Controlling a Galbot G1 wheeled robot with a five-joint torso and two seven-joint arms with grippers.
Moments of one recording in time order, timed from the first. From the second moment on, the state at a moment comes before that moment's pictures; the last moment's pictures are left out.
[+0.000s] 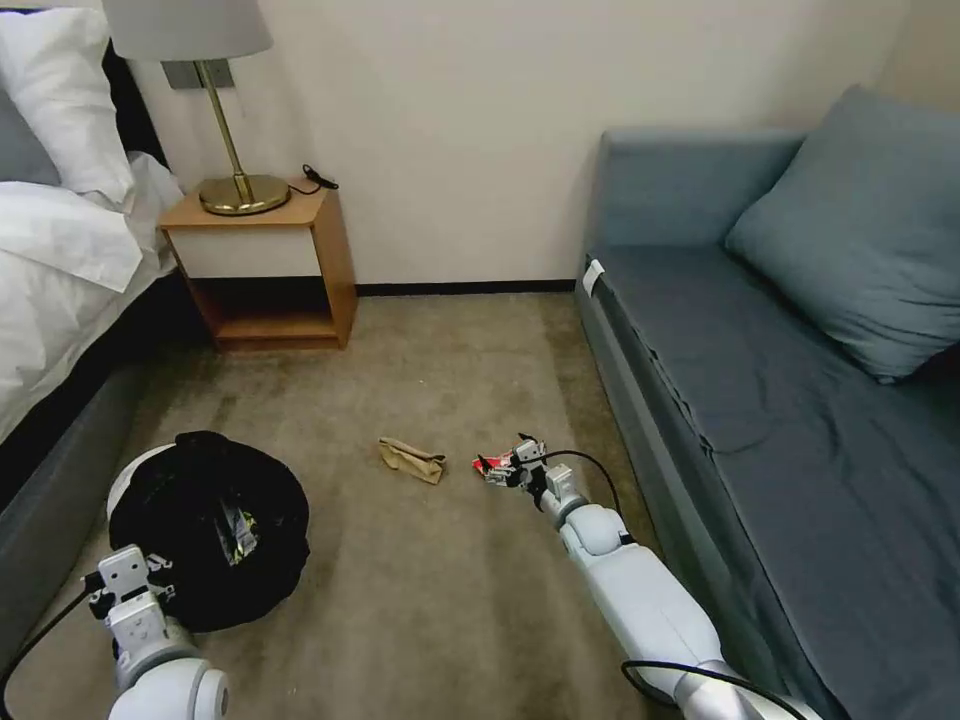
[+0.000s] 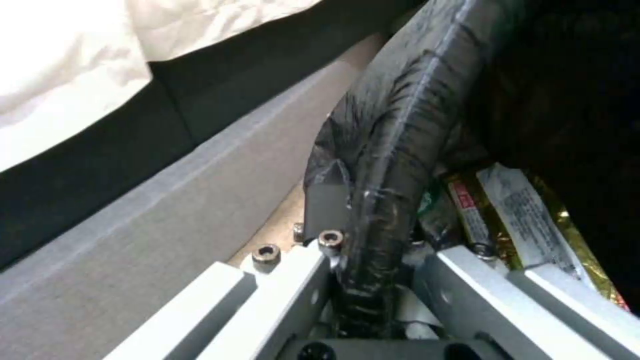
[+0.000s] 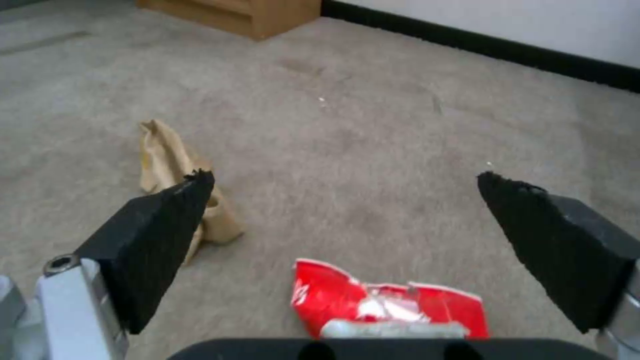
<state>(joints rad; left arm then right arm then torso) 1.54 -1.45 -0.80 -1.90 -0.13 0.16 -0.50 -0.72 1.44 0.09 0.91 0.11 0.14 -0.22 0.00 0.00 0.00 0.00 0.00</state>
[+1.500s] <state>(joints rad) 1.54 -1.45 -0.80 -1.89 -0.13 0.16 -0.50 -0.73 1.45 0.06 0.87 0.05 0.17 -0.26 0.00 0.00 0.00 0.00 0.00</state>
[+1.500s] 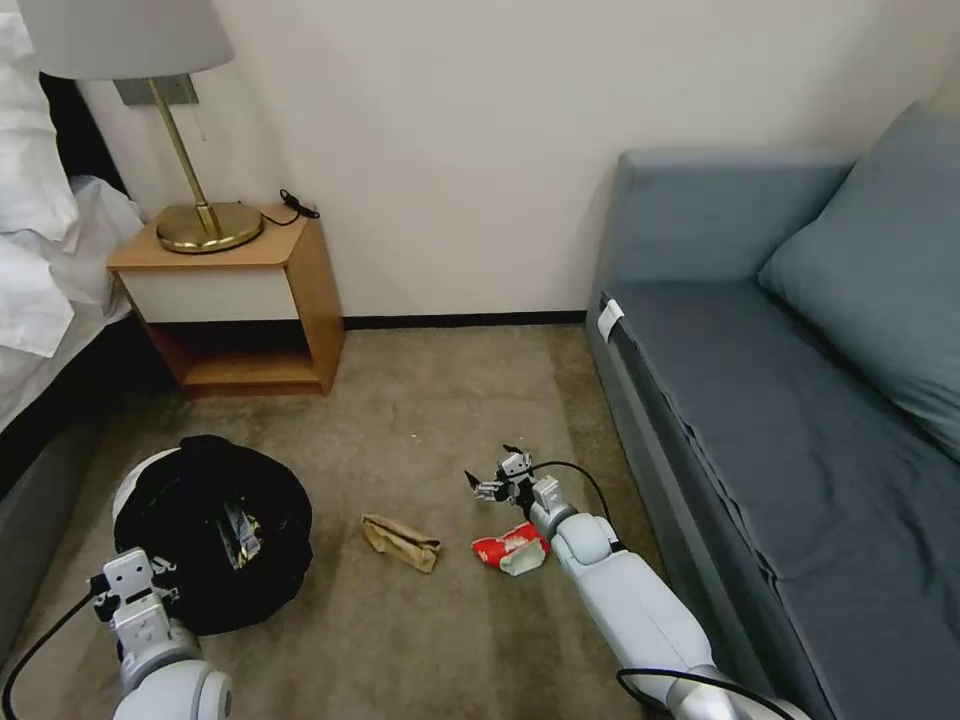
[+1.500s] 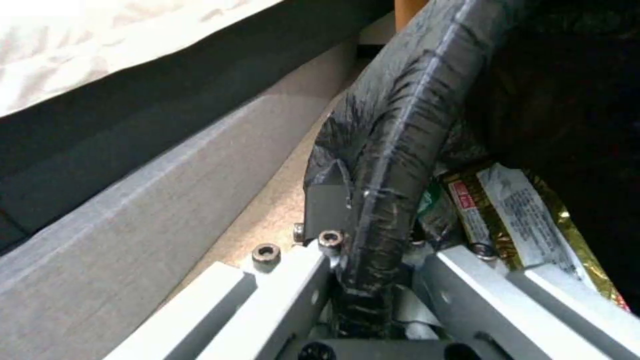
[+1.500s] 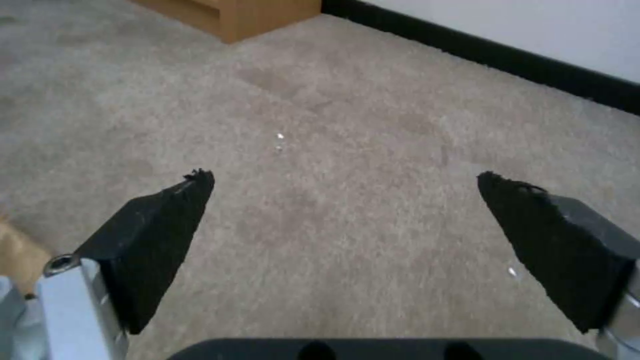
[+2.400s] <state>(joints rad) 1.56 -1.47 -0.83 -1.95 -0.10 0.19 -0.50 -0.72 1.41 -0.33 1.10 0.13 -0.07 -0.49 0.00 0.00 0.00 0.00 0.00</state>
